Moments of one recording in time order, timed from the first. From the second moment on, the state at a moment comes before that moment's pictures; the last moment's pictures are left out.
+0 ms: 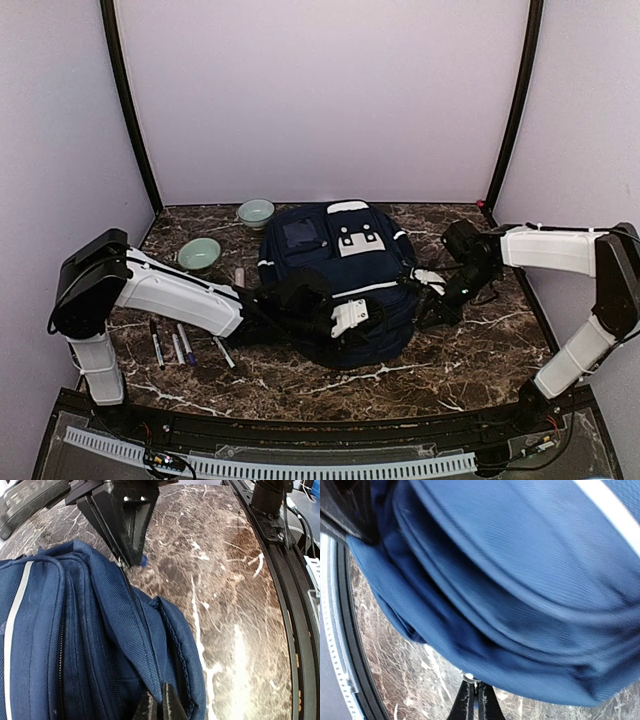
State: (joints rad) left arm -1.12 1.87 1.08 0.18 0.22 0.30; right arm 0.44 1.54 0.95 -0.82 -0.54 -0.67
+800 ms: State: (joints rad) left arm -1.16 1.73 0.91 0.16 0.16 0.28; right arm 0.25 1.79 1.12 -0.78 -0.46 -0.66
